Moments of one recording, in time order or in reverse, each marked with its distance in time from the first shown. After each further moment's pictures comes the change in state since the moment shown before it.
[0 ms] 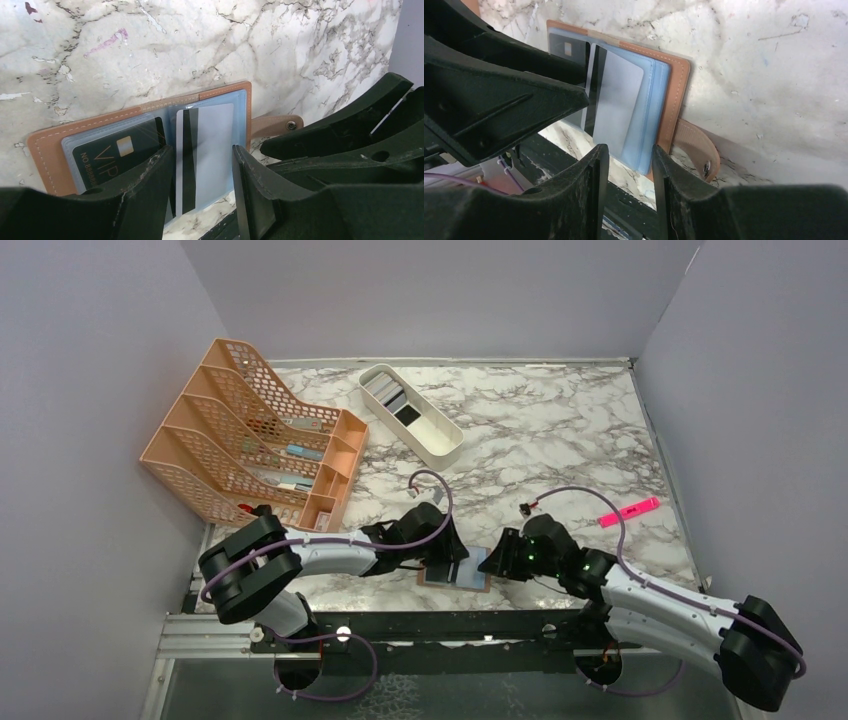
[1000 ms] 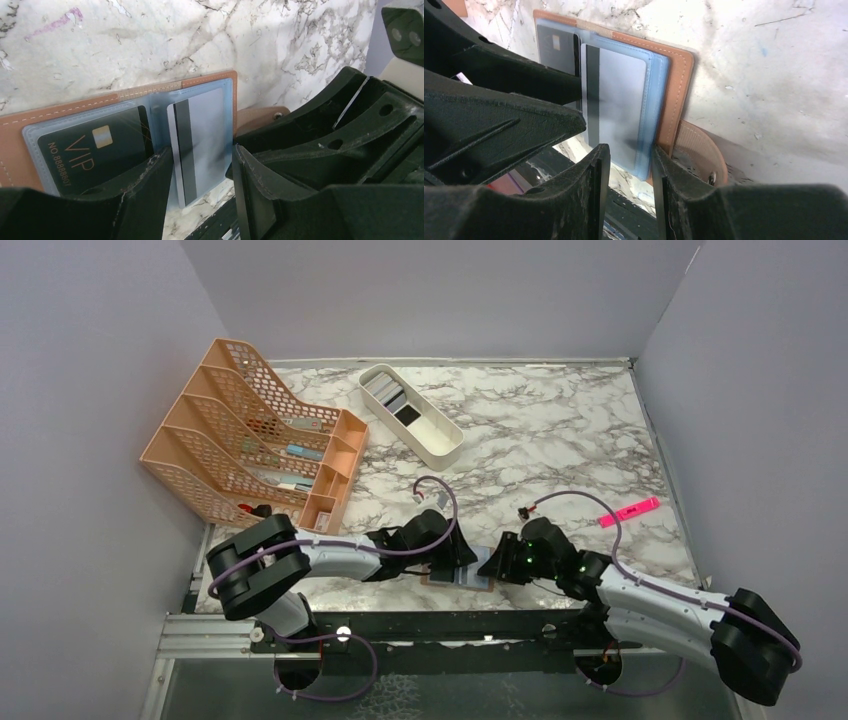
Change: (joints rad) left arm -0.048 0.045 -0.013 0.116 0.005 -0.083; right arm 0.000 0.064 -0.044 0.085 -0.020 0.027
